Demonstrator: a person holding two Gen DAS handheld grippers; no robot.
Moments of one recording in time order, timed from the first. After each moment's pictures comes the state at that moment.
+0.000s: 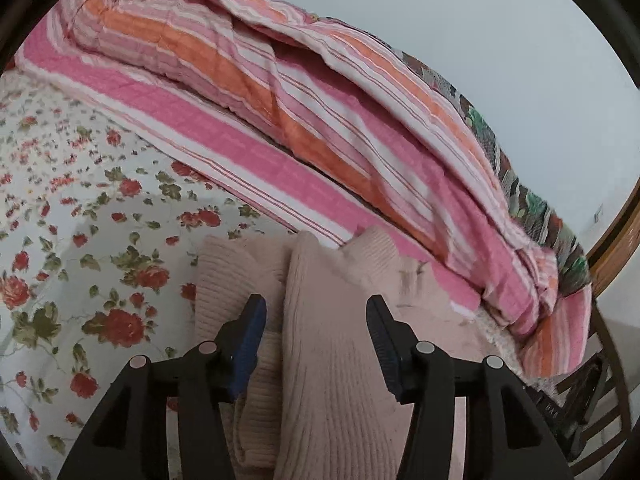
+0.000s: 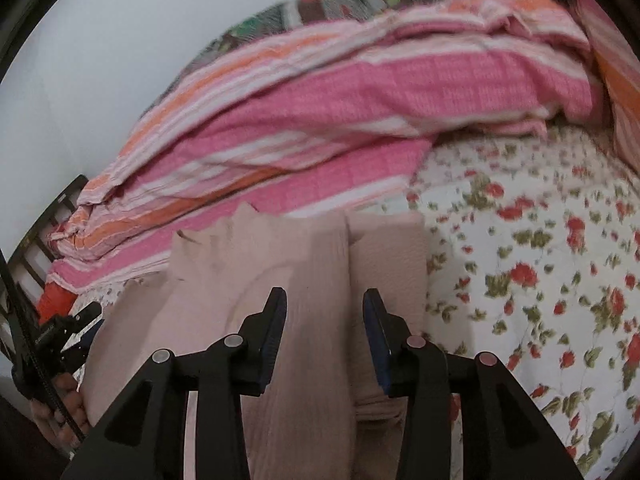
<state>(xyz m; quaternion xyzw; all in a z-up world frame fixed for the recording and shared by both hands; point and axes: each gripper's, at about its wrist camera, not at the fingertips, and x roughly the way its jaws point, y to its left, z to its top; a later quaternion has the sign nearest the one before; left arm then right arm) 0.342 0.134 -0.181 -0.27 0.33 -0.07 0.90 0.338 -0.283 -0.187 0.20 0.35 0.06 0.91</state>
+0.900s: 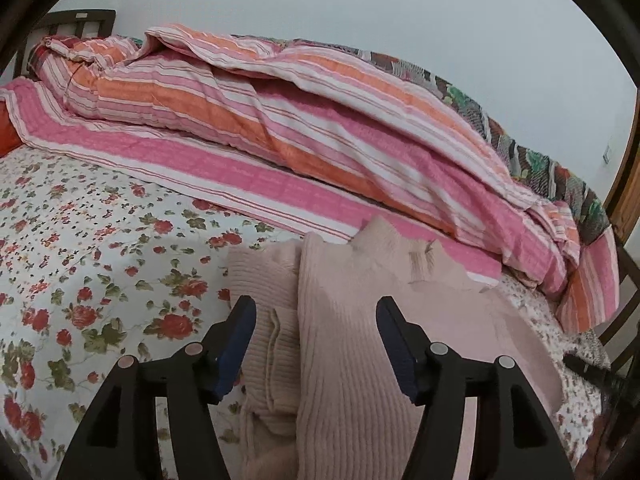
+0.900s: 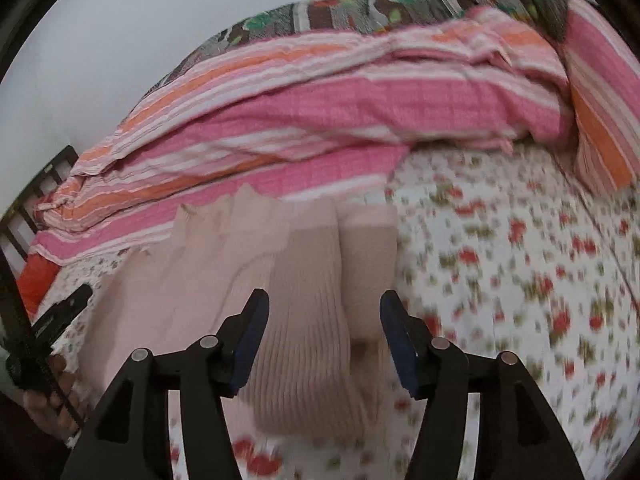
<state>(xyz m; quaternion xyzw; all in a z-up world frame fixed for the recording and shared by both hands) 0.305 0.125 -0.155 -0.17 0.31 -0.05 0.93 0.272 -0.270 -0.150 0.13 0.39 0.02 0.91</state>
